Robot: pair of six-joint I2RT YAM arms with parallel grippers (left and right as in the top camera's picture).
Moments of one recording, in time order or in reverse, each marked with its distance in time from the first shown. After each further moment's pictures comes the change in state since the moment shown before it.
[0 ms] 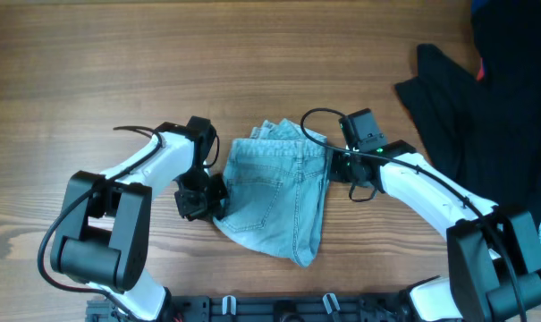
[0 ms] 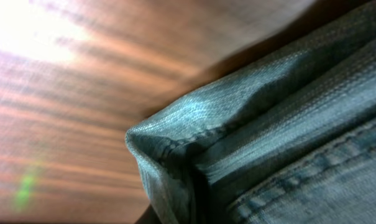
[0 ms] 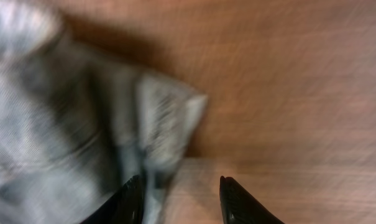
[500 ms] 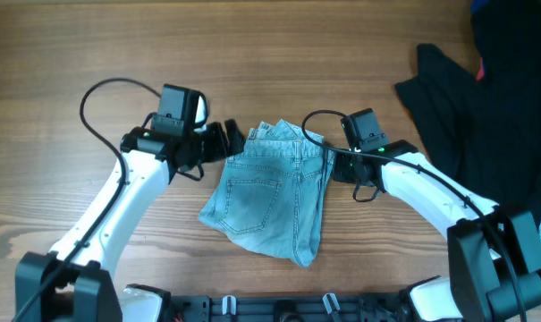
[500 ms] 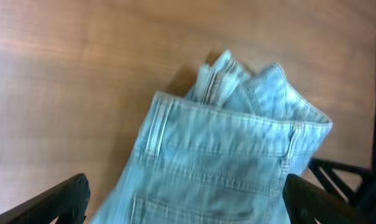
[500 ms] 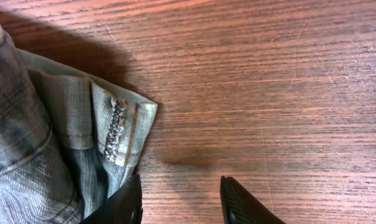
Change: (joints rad) left arm 0.023 -0.306 0.023 0.455 -0.025 0.103; right arm -0.010 0.000 0.000 -0.022 0.069 -0.046
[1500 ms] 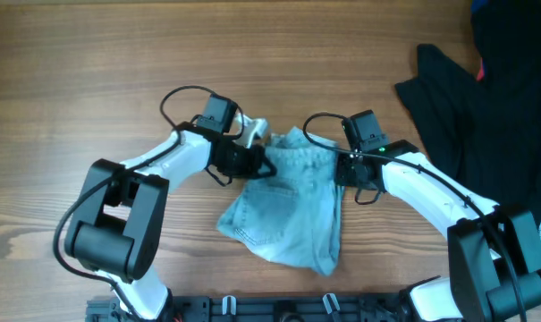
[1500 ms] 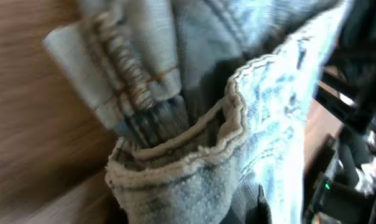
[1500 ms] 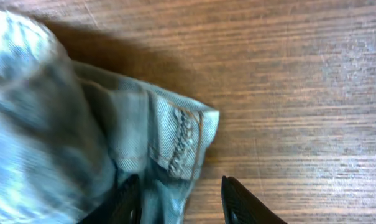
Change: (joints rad) left arm -0.098 0.373 0.009 0.143 0.443 0.326; right arm -0.003 0.000 0.000 -0.049 0.000 -0.008
